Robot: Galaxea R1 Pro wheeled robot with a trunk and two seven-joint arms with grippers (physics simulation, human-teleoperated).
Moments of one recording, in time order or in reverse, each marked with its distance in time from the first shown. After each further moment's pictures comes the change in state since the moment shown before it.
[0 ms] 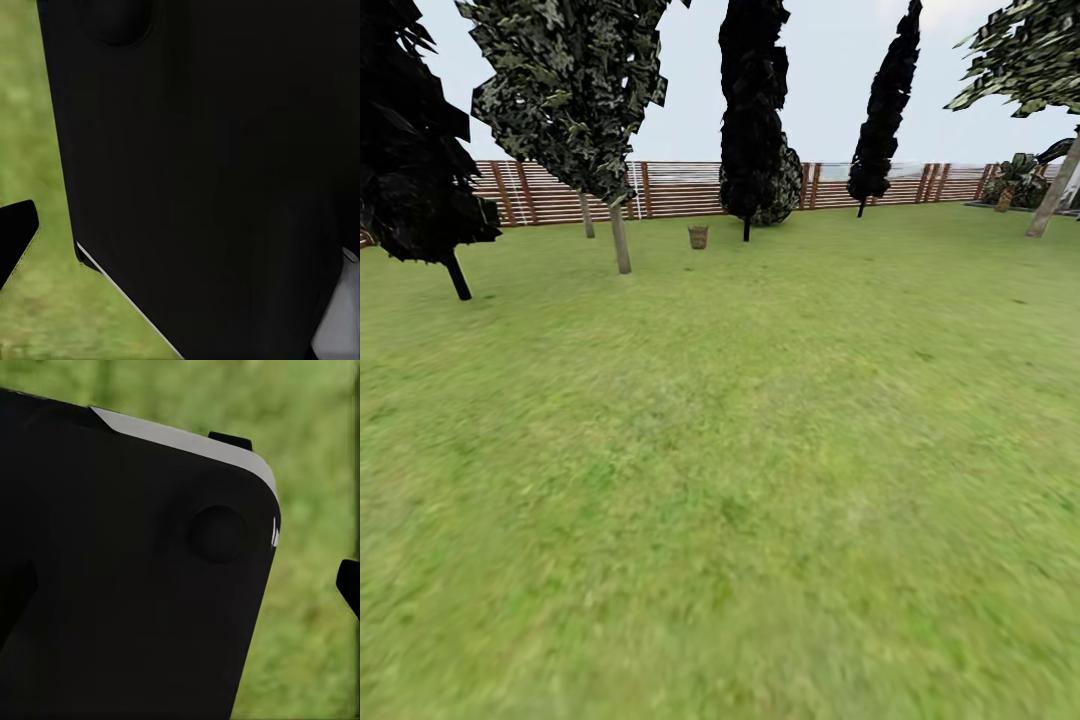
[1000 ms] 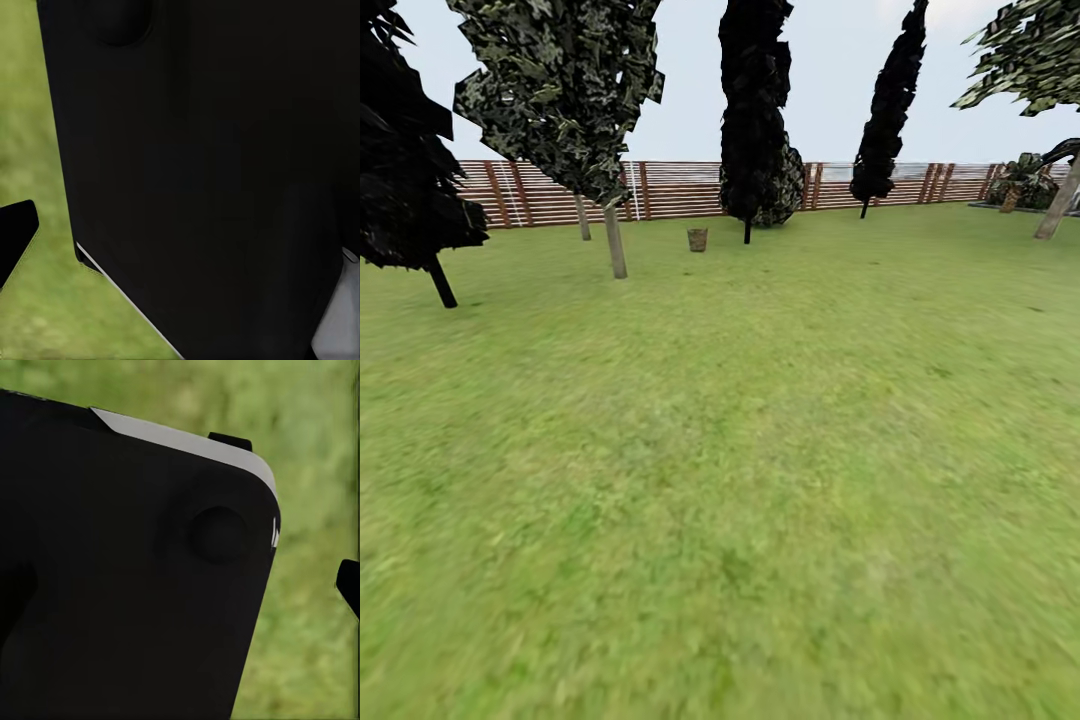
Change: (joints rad) left arm 0.000 0.000 0.000 0.000 0.000 0.000 0.000; right arm 0.000 0.000 0.000 0.000 0.000 -0.002 0.000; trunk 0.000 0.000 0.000
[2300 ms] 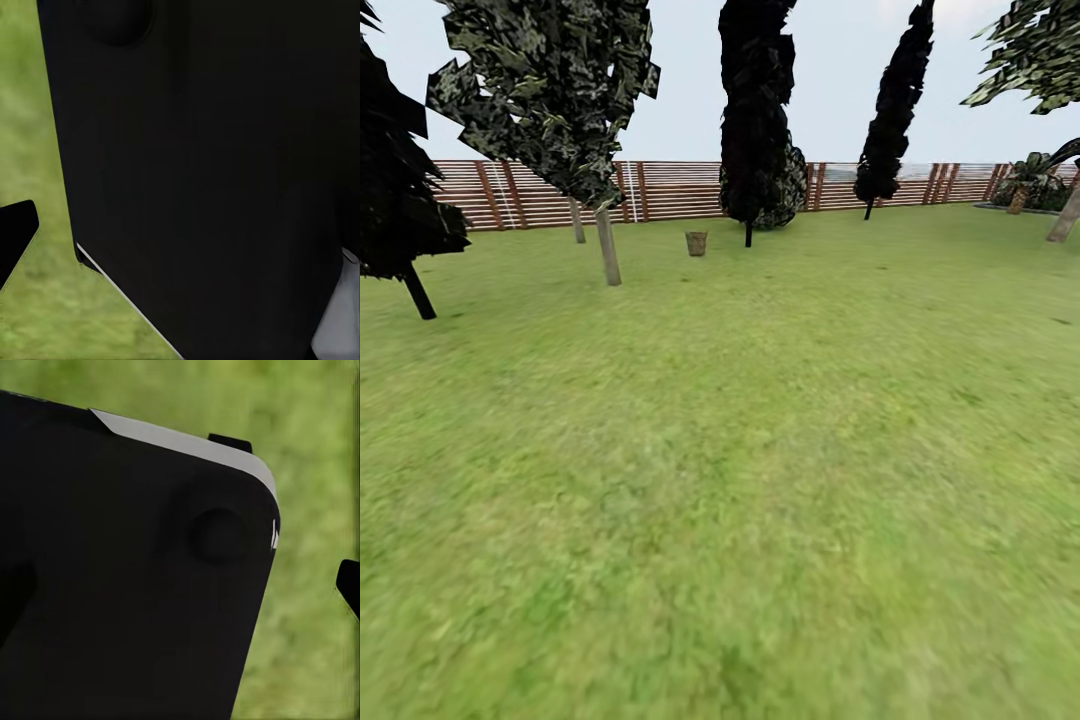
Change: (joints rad) left arm 0.000 0.000 0.000 -0.001 0.000 0.000 0.000; right arm 0.000 0.000 0.000 -0.002 0.000 -0.001 0.000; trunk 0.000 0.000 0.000
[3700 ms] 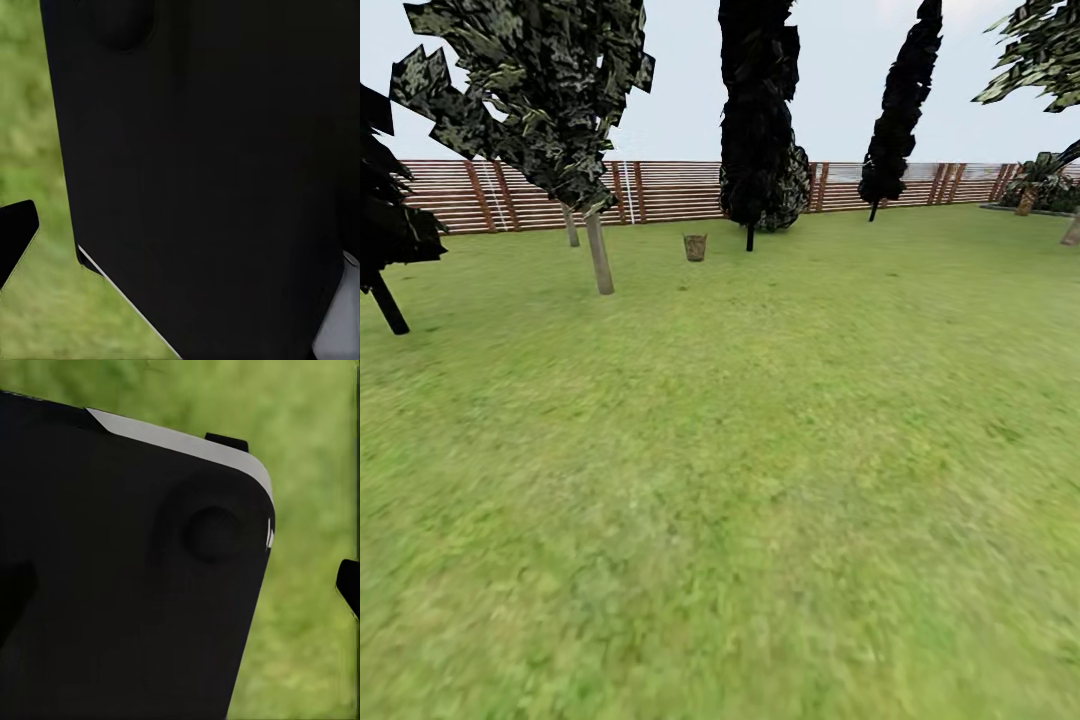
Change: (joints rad) left arm 0.000 0.002 0.001 -0.004 0.001 0.000 0.000; right arm 0.000 -0.004 0.000 0.002 0.000 -0.002 0.000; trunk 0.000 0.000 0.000
